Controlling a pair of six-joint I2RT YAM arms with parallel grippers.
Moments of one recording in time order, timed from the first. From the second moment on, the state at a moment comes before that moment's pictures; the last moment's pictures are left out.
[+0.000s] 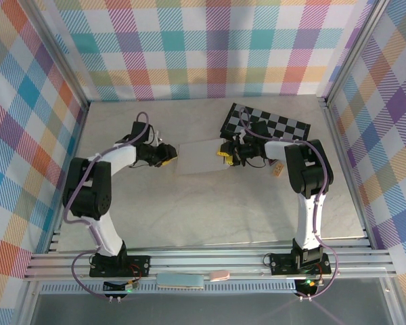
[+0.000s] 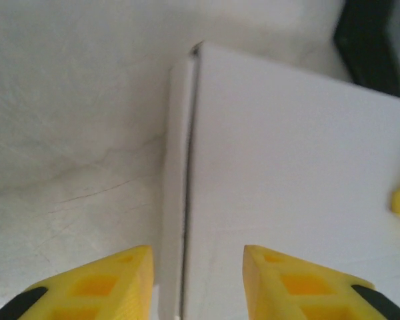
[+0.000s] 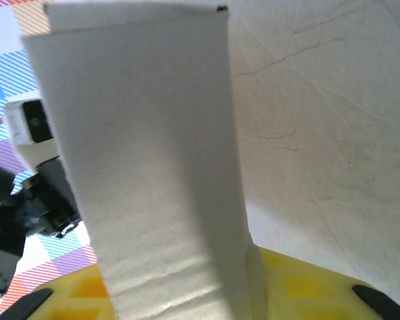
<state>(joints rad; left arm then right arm) -0.16 1.77 1.11 -0.30 0.54 -0.54 0.28 2.10 1.26 -0.07 -1.04 0.90</state>
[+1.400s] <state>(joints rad) -0.60 1.51 1.07 -0.55 0.29 0.68 0.21 2.07 1.39 -0.91 -1.18 0.98</state>
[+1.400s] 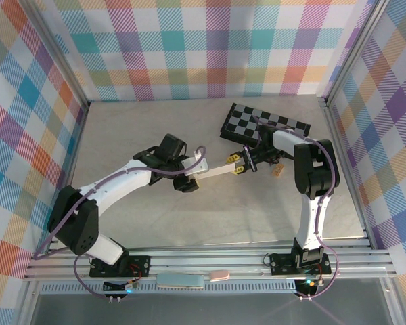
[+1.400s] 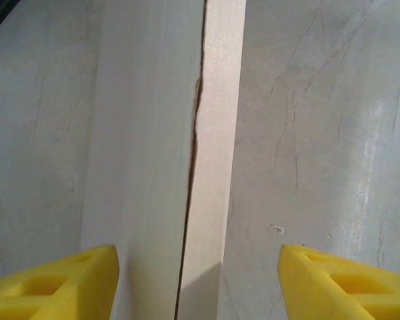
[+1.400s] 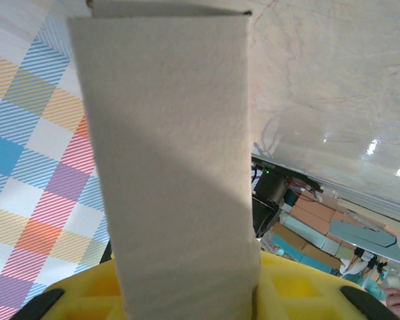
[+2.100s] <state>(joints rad) -0.65 1.60 1.14 -0.52 0.22 0.64 0.20 2.05 1.35 -0.92 -1.19 1.00</state>
